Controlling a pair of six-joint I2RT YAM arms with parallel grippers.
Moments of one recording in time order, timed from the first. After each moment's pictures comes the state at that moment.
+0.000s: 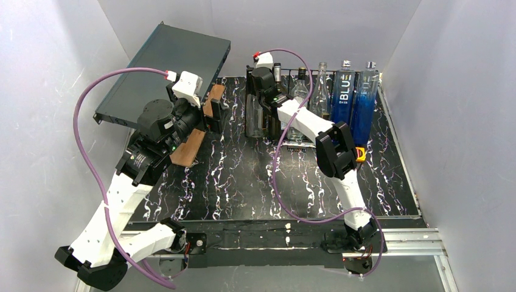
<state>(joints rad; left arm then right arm) -0.54 0.98 1.32 -0.46 -0.06 -0.04 0.68 2.26 1.99 -0.01 0.44 0.21</state>
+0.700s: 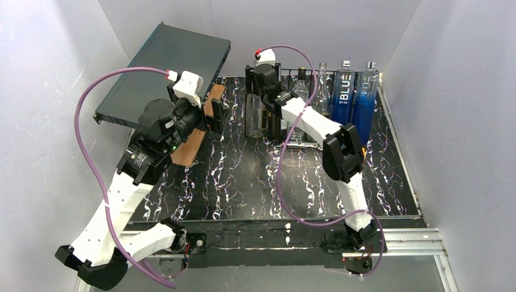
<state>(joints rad) -0.54 0.98 1.32 -0.46 -0.06 -0.04 0.68 2.21 1.98 -0.10 0.43 0.22</state>
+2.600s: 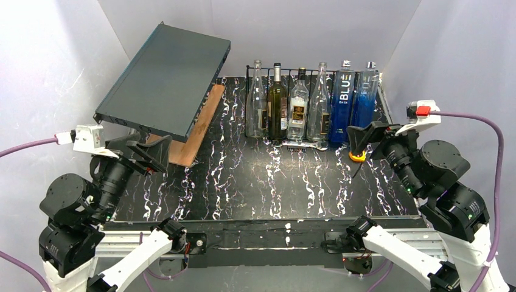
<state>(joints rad) -0.57 0.56 1.45 -0.84 -0.31 -0.28 0.70 0.67 1.39 -0.82 0.42 0.23</state>
